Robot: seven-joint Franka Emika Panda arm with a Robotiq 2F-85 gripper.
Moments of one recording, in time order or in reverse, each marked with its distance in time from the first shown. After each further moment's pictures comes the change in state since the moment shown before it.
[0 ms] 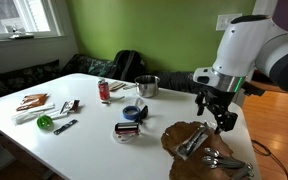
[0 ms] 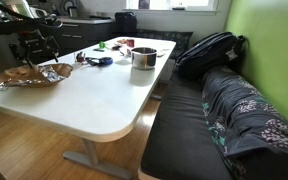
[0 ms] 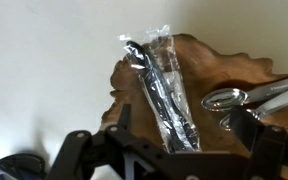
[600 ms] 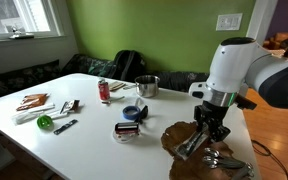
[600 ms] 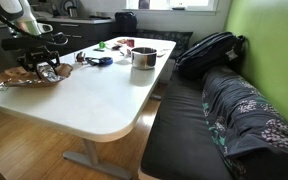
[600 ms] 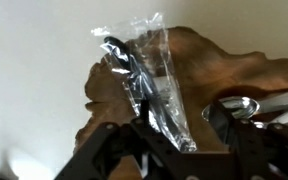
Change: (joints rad) arm 0.003 0.181 -0.019 0.060 -0.055 0.088 0.042
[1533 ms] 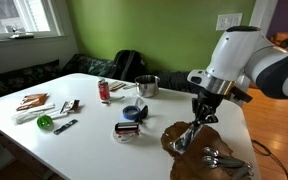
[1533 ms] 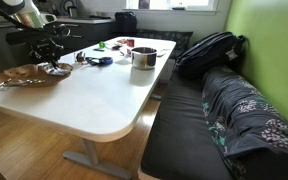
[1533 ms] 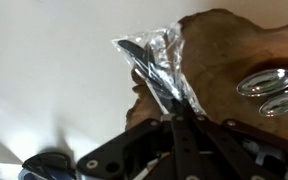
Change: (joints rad) arm 0.029 -0.057 -0.074 -0.004 0.005 0.080 0.052
